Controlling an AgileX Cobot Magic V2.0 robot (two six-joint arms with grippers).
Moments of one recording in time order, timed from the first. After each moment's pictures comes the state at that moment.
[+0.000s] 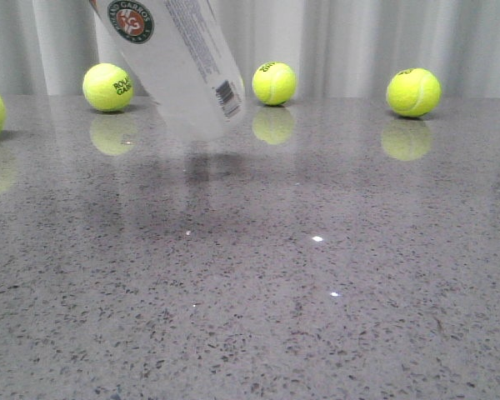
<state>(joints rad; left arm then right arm) -0.71 1.49 -1.67 0.01 1.27 0.17 0.44 0.08 -0.49 0.13 0.71 0.02</state>
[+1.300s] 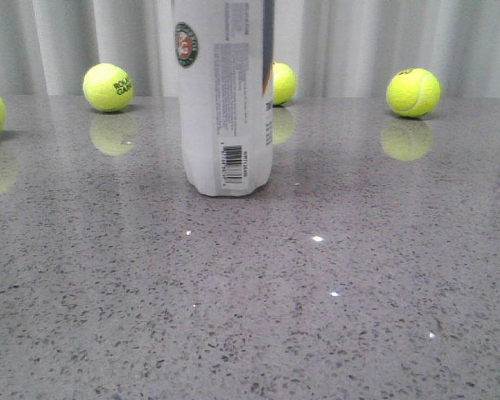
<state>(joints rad) -0.71 1.65 -1.85 -0.14 1.13 0.17 0.44 0.08 -0.49 0.13 0.71 0.02</state>
